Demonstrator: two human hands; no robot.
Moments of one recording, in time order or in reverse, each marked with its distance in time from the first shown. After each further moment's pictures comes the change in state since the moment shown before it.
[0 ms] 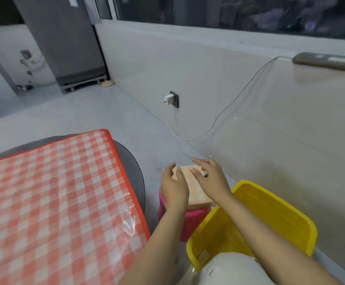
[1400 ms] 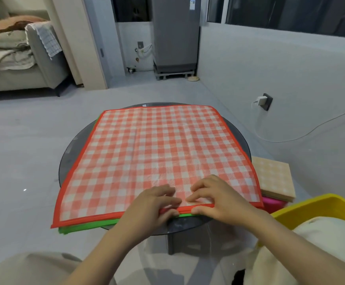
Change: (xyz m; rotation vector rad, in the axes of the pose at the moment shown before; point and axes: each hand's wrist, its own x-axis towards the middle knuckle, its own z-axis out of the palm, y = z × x) left_hand -0.134 -0.053 -0.378 0.856 -0.339 0.452; right_hand -0.175 -0.185 0.111 -0.325 -0.712 -0.688
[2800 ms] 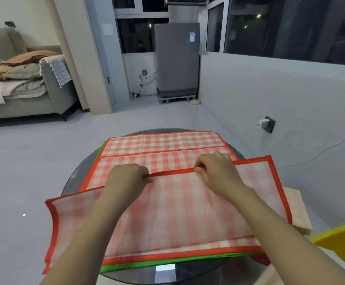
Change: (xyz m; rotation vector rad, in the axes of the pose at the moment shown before) left_hand 0.078 -0.042 -0.092 0.513 0.206 -0.277; right_hand 0.096 0.006 -0.065 -0.221 0.419 0.157
